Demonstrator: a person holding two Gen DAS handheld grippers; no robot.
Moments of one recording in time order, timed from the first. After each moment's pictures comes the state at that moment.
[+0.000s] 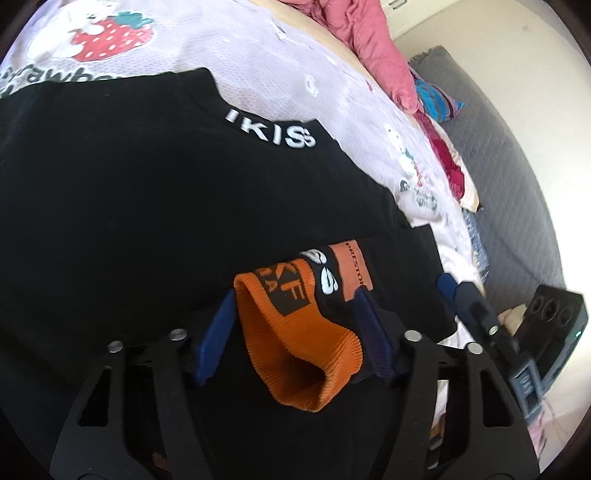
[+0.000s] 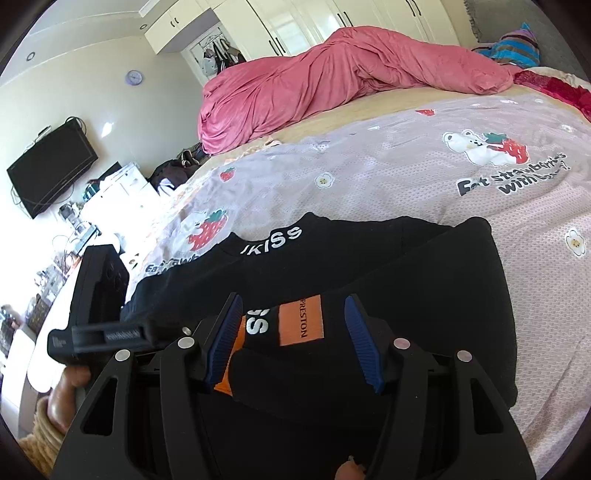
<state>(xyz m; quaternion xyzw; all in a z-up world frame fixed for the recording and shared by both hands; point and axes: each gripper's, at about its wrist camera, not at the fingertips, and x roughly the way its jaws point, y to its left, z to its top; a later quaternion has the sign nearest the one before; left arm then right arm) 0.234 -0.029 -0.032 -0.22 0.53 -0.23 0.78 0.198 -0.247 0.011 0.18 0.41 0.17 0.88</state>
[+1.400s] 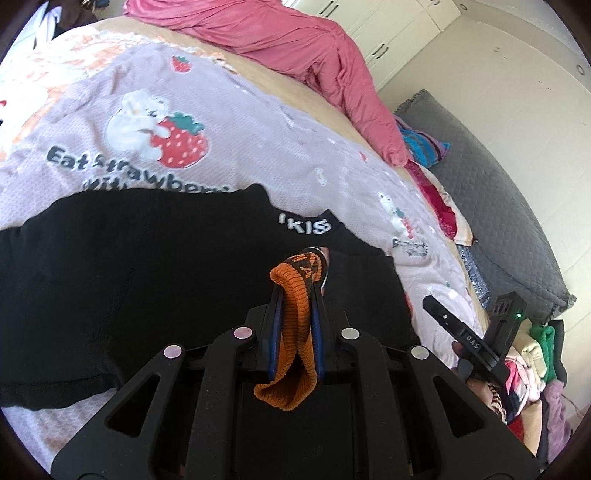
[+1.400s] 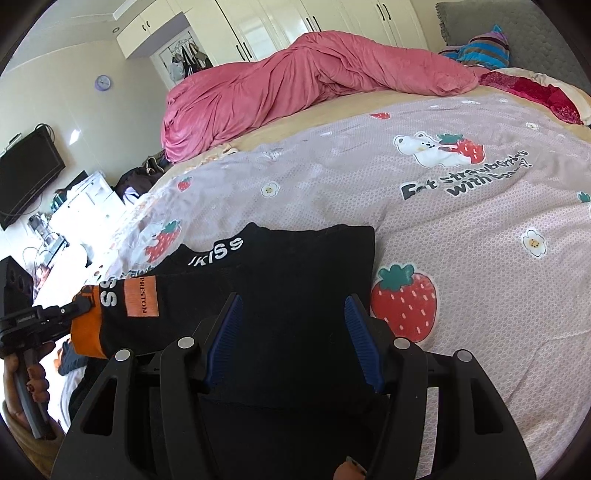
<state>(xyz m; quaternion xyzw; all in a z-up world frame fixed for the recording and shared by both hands) 0.202 0.065 0.032 -0.22 0.43 -0.21 0.85 0.208 -0.278 0.000 0.17 0.41 0.10 0.89</state>
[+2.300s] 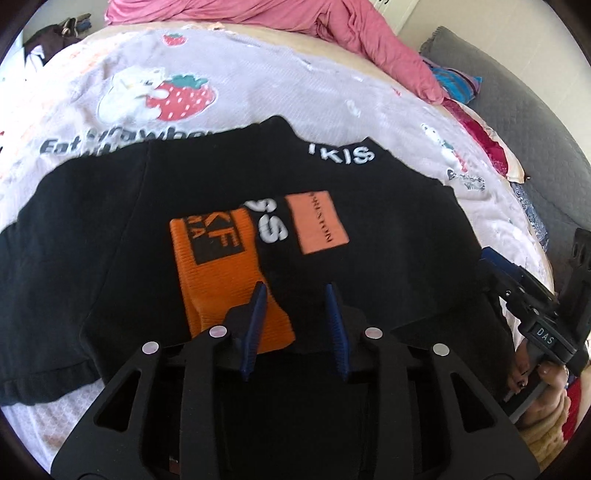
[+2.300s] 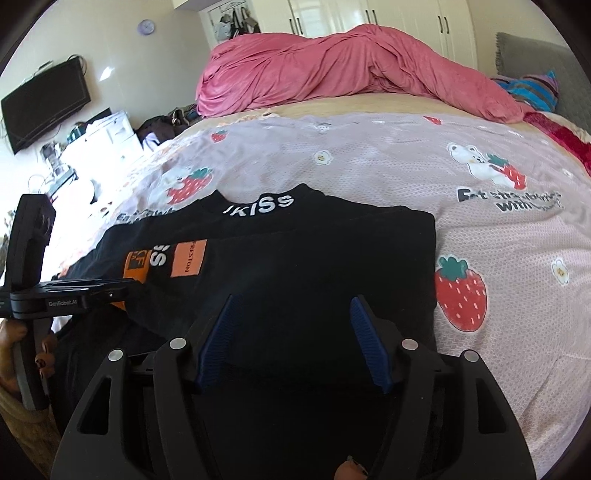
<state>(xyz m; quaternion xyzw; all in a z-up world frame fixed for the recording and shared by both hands) 0.199 0.023 -0.013 -0.09 0.50 -0.16 0.85 0.197 -0.214 -0.007 0.06 0.43 0.16 0.89</state>
